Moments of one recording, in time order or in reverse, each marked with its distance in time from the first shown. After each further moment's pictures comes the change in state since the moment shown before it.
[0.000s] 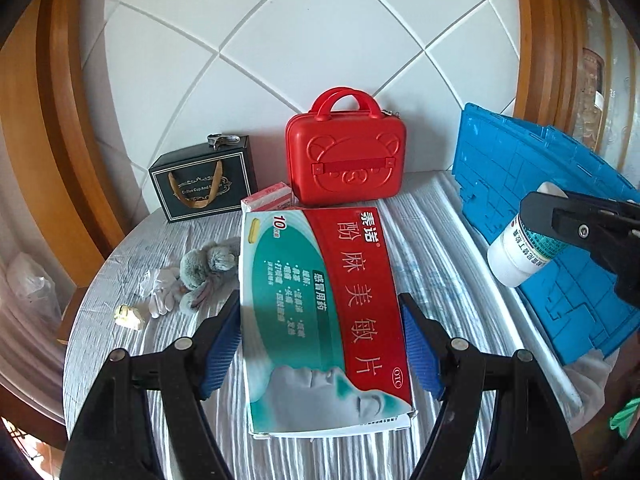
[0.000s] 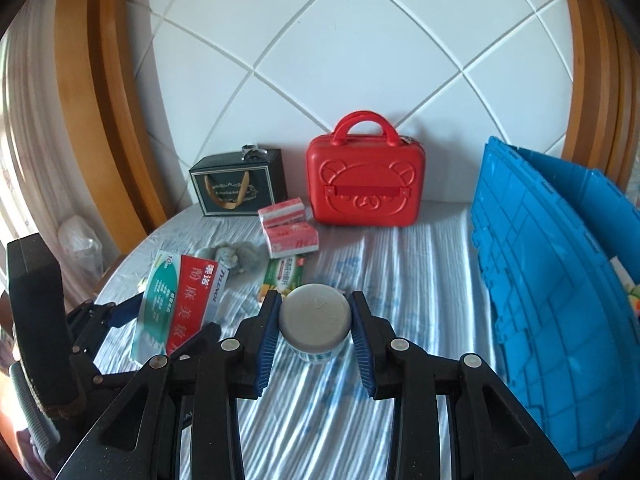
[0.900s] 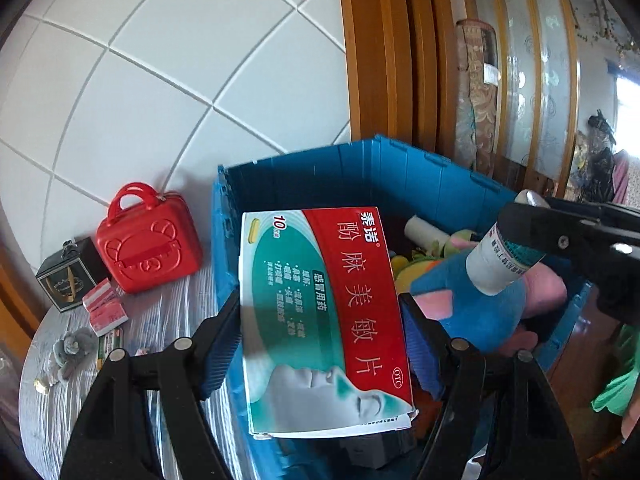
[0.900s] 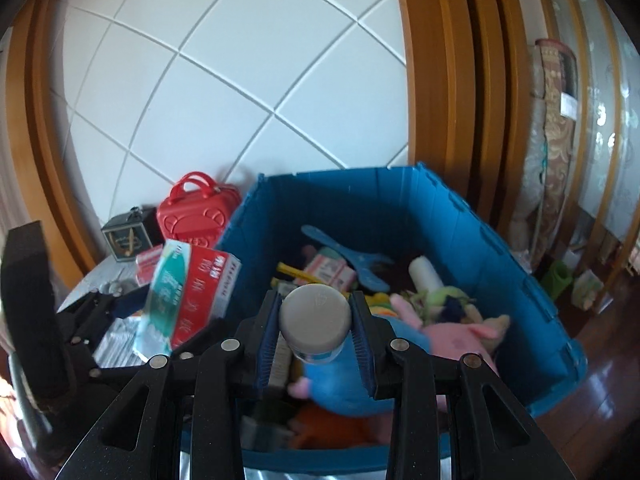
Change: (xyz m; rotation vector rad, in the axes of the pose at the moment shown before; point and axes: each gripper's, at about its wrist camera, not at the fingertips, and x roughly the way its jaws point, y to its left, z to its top) left arm -0.033 -0.440 0.066 0.202 -0.045 -0.187; right arm -0.177 -0.402 -0.031 0.119 -0.098 -0.110
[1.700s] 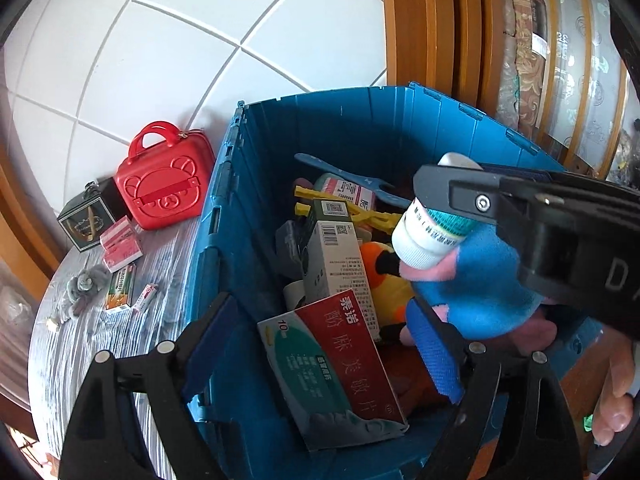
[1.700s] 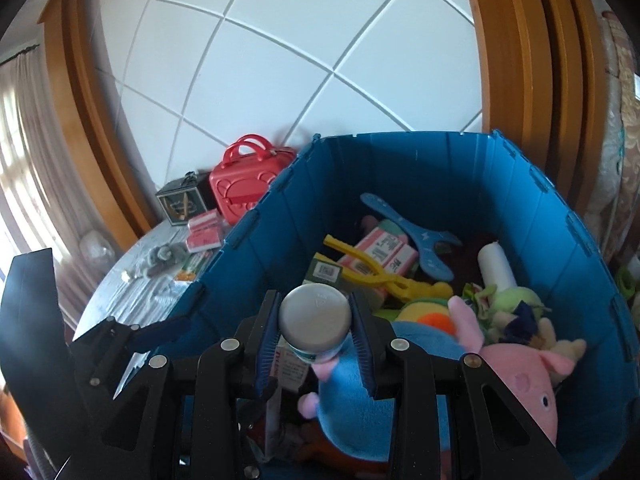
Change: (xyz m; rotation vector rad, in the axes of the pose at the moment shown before) left arm 0.021 -0.020 -0.021 -0.109 0.159 0.112; right arm 0.058 -0.012 0.000 -0.074 0.110 0.265
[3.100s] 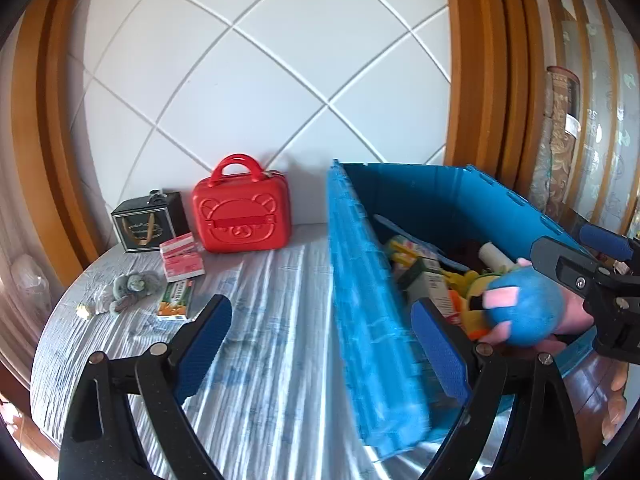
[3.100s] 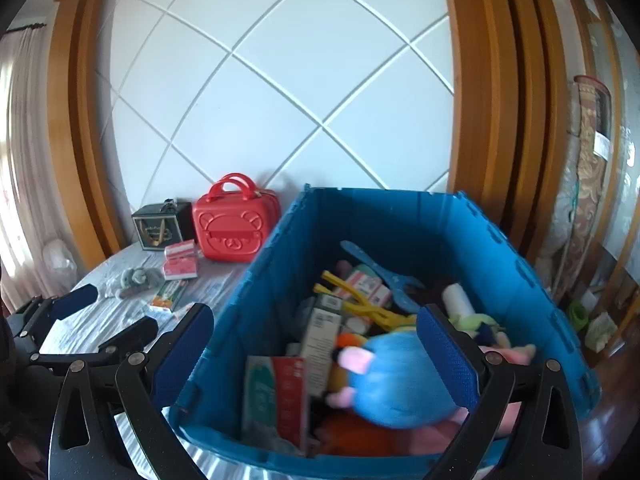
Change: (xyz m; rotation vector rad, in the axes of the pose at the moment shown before) left arm -0.091 0.127 -0.023 -0.132 -0.252 0.056; right arm -0.049 0.088 -0.003 -0.081 -0.179 -0.184
